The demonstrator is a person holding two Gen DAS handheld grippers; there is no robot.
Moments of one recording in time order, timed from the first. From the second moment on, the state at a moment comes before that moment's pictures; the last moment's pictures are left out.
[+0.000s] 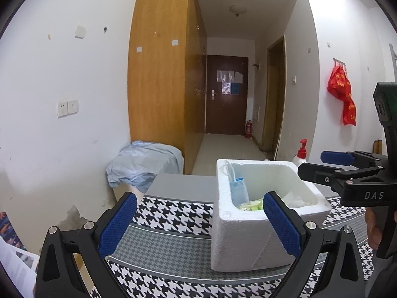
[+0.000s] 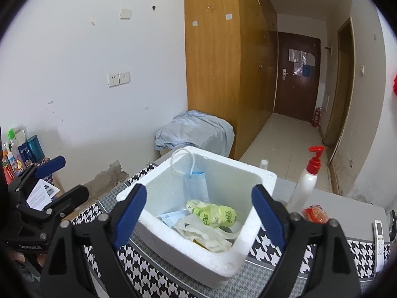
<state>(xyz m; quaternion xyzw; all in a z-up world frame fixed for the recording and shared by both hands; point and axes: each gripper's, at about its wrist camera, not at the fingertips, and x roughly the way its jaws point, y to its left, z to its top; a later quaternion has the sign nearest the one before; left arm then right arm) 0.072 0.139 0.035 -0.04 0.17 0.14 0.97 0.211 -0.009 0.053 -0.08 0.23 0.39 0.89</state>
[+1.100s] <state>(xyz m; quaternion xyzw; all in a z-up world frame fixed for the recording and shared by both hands) 0.038 0.061 0.073 -0.01 0.13 0.10 0.99 0.151 -0.115 0.080 -0.03 0.16 0.35 0.92</state>
